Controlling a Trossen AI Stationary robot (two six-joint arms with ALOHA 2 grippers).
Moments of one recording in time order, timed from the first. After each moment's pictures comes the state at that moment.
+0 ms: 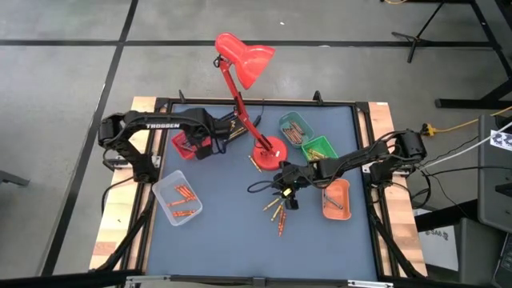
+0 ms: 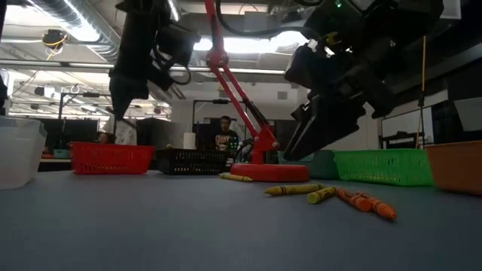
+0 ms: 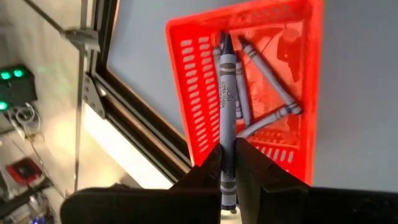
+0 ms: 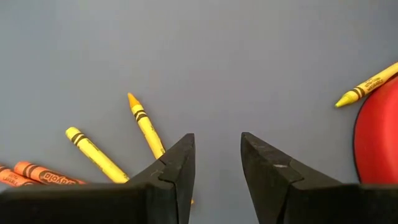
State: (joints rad) left arm 0.32 1.59 1.19 -1.39 -0.48 -0.34; right arm 0.13 1.67 0.80 0.06 -0.06 0.02
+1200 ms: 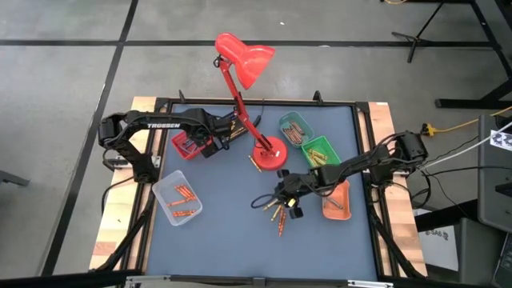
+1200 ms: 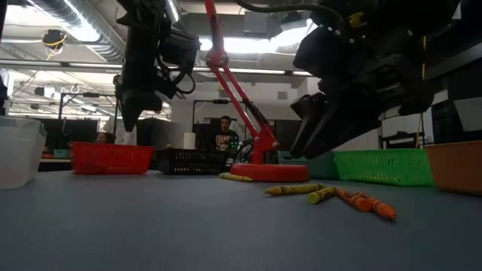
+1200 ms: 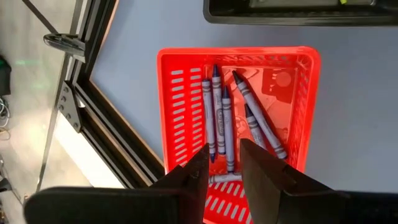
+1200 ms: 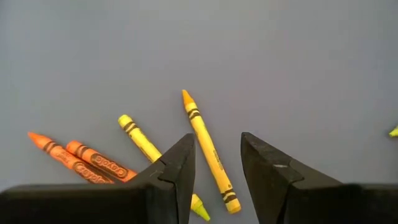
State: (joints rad) left arm 0.35 1.59 1.12 -1.21 -0.48 -0.39; right arm 0.22 1.67 0.80 0.08 -0.07 -0.06
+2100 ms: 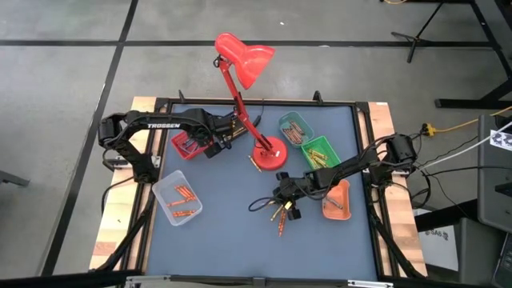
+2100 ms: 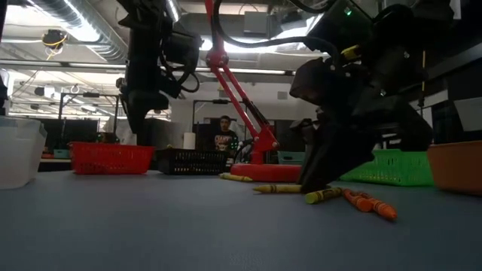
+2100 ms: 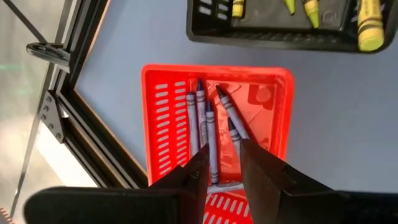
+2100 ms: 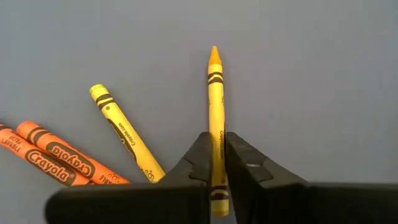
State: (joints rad) left arm 0.35 1.59 1.12 -1.15 -0.44 -0.39; right arm 0.22 1.79 0.80 0.10 -0.03 -0.06
